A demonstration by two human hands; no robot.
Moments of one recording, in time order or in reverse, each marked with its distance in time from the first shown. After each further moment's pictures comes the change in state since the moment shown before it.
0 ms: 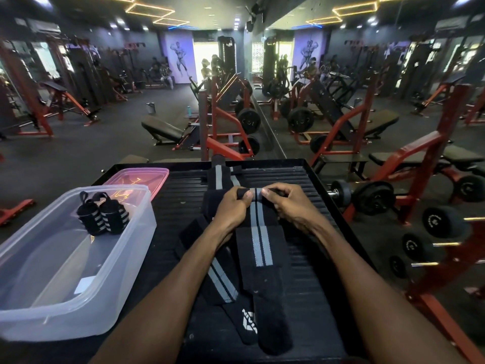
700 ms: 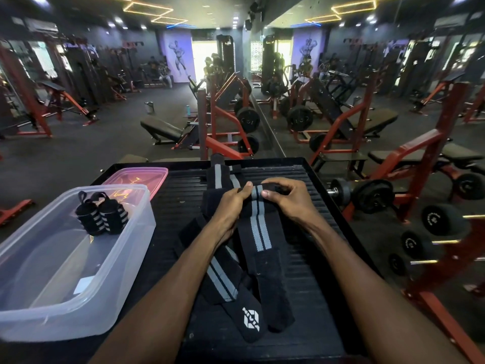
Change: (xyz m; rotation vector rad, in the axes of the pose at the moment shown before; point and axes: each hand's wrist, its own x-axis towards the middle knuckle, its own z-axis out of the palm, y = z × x) left_hand -0.006 0.010 0.002 -0.332 -0.064 -0.105; right_hand 0.002 0.000 0.001 -0.074 0.128 -0.207
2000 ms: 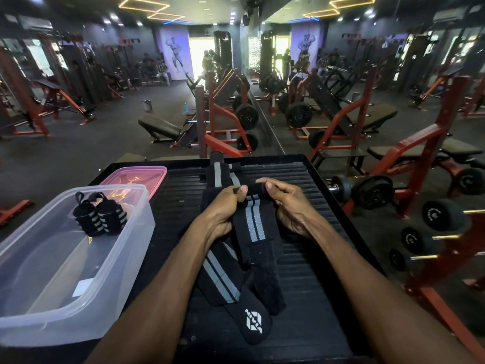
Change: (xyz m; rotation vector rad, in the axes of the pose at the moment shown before) left_hand 0.002 0.007 -0.012 -0.145 -0.093 -0.169; right_hand -0.009 -0.001 0.012 0.611 -0.108 0.327
